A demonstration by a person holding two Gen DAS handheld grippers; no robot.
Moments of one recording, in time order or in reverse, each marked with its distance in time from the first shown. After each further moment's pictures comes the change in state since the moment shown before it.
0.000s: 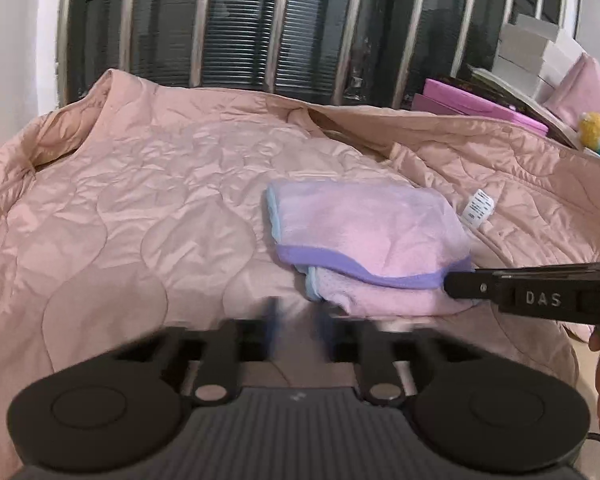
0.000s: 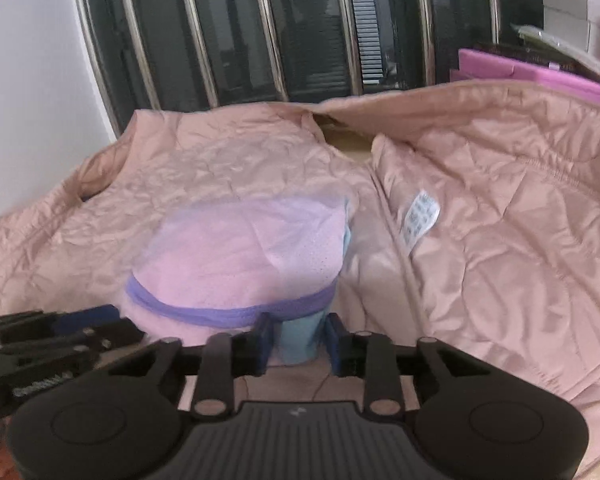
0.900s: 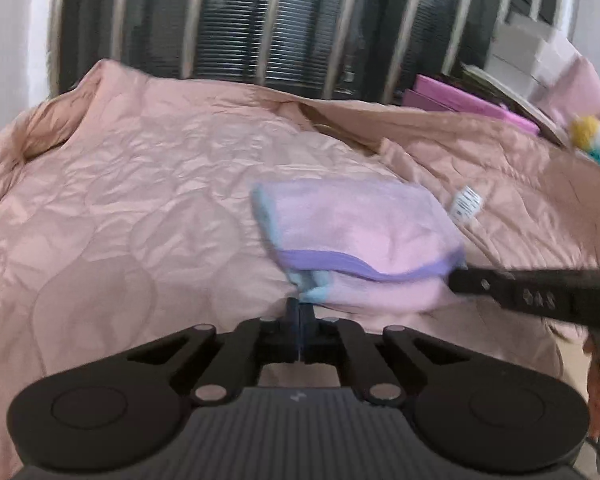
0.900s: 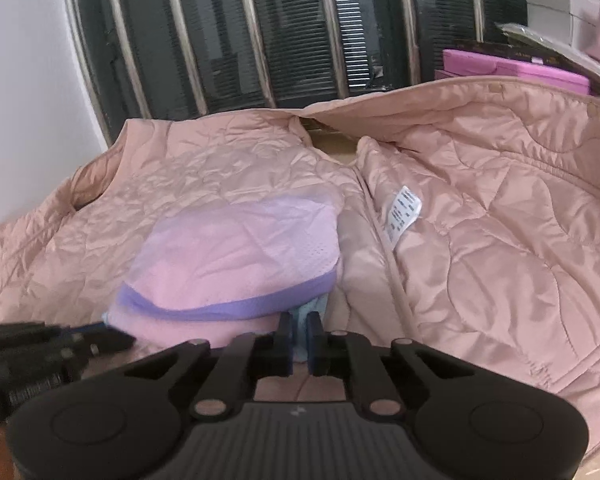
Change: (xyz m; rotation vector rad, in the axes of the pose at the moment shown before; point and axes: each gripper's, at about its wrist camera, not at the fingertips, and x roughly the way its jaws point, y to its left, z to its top) left arm -0.001 0.002 0.001 -0.030 0.018 -0.029; right arm -0.007 -0.005 -0.005 0.022 -0.025 -0.029
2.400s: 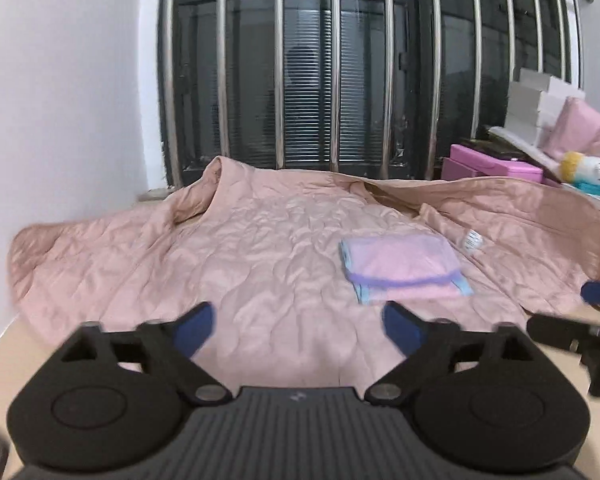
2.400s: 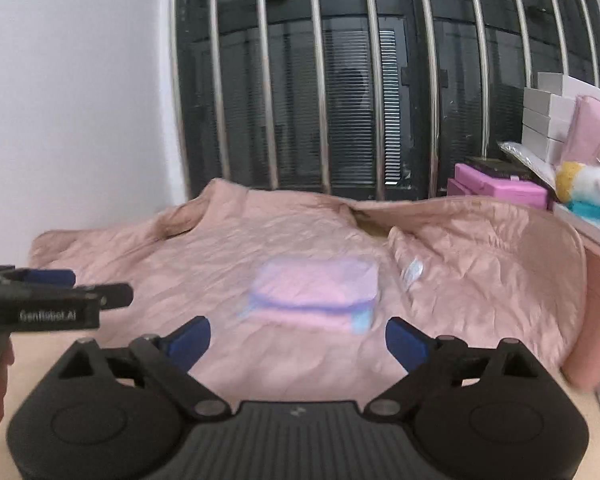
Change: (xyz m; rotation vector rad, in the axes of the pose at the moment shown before) left arm -0.198 -0.022 -0.053 0.055 -0.204 0.252; right arm -0.187 0.069 -0.073 -0.138 -0.236 0.043
